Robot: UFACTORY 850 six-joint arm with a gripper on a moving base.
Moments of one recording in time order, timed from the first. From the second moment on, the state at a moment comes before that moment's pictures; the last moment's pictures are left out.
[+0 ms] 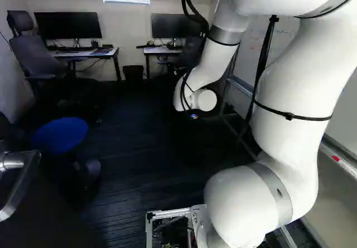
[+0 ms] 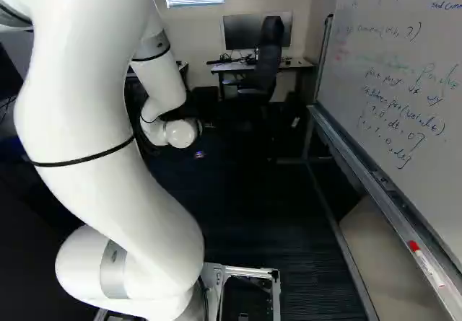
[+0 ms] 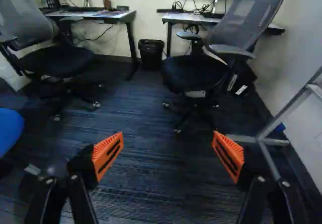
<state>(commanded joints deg) 6.3 -9.3 -29.3 -4.5 47.7 0.0</state>
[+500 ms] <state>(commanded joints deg) 5.7 -6.7 -26.8 -4.0 47.9 0.0</state>
